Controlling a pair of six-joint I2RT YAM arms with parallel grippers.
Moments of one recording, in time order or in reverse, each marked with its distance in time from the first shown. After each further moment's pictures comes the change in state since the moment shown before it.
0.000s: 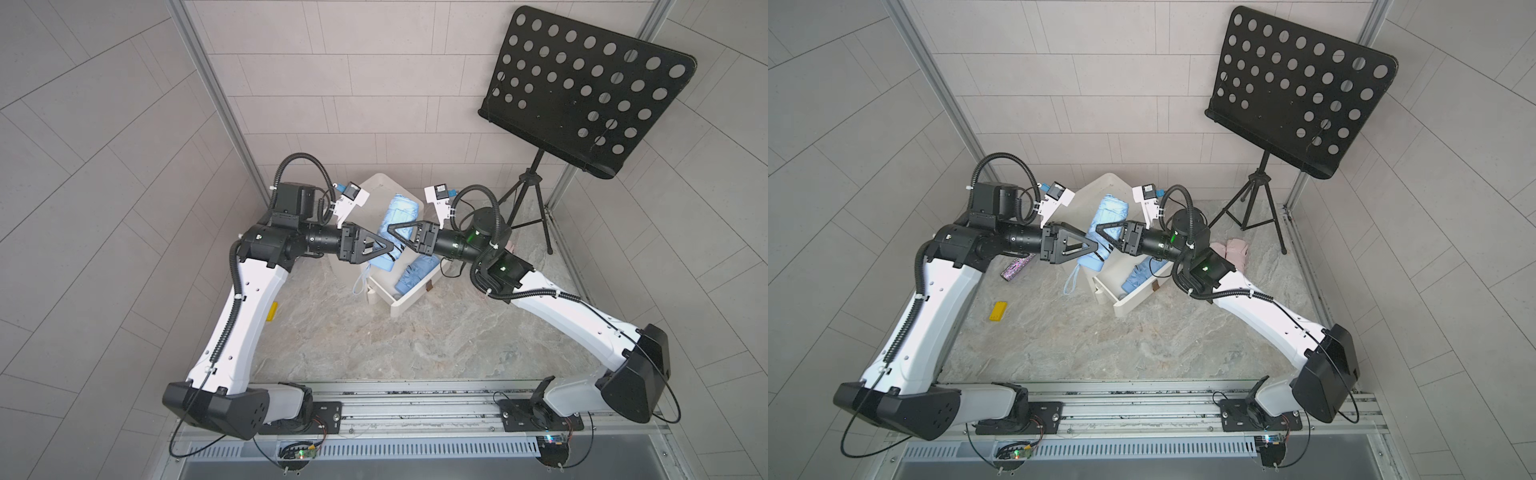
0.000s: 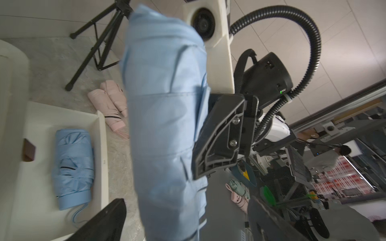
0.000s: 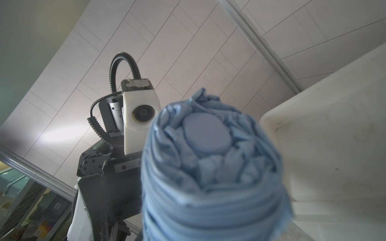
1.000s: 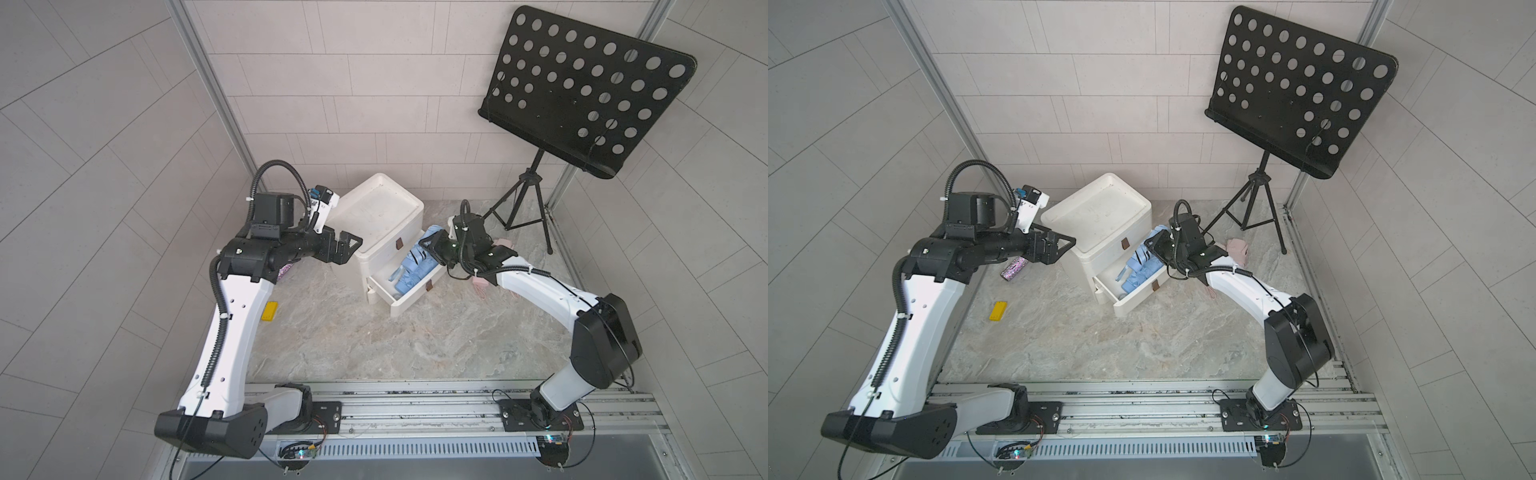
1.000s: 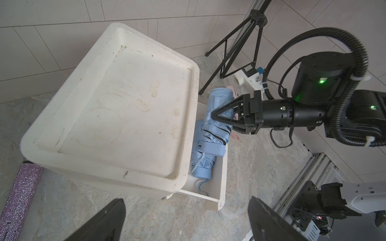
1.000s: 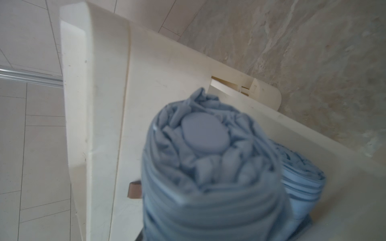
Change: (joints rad) left arm 0.080 -0.098 -0.082 -0.019 -0.561 0.199; right arm -0.167 0.246 -0.033 -0.389 0.277 0.209
